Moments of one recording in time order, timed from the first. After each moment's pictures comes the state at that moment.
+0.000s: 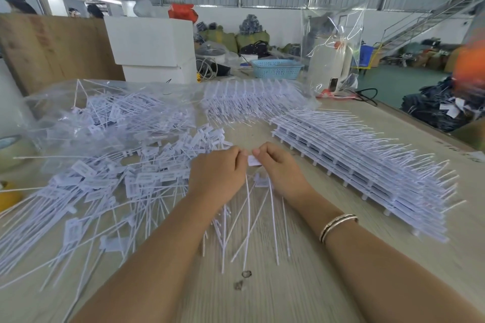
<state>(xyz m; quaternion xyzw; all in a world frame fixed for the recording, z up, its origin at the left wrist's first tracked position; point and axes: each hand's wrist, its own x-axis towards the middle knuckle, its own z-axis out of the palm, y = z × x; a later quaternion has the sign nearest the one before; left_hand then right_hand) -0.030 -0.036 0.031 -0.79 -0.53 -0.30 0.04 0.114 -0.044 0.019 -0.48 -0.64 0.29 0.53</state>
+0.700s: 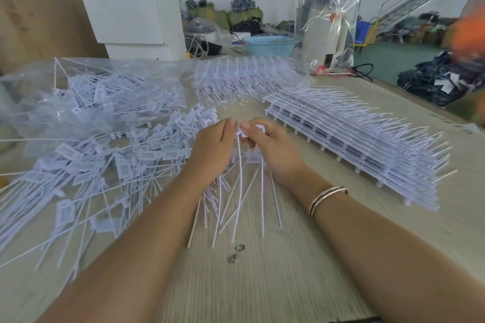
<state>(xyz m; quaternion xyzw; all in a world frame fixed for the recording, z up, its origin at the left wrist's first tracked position) -0.024 -0.039 0.029 -0.75 -0.43 -0.46 -0.20 0.106 -0.058 0.026 -0.39 -0.60 0.39 0.58</state>
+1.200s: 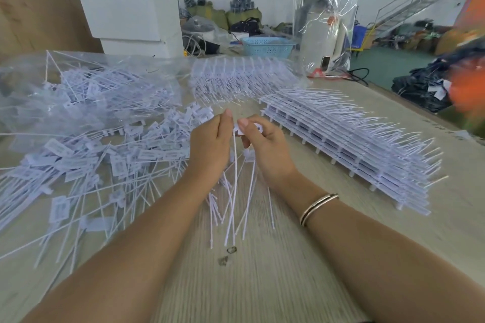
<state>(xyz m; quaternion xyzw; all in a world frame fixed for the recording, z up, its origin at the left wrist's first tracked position) -0.008 -0.043 0.030 -0.67 -0.44 -0.56 -0.20 0.099 -0.066 0.029 -0.39 -0.59 0.34 0.62</state>
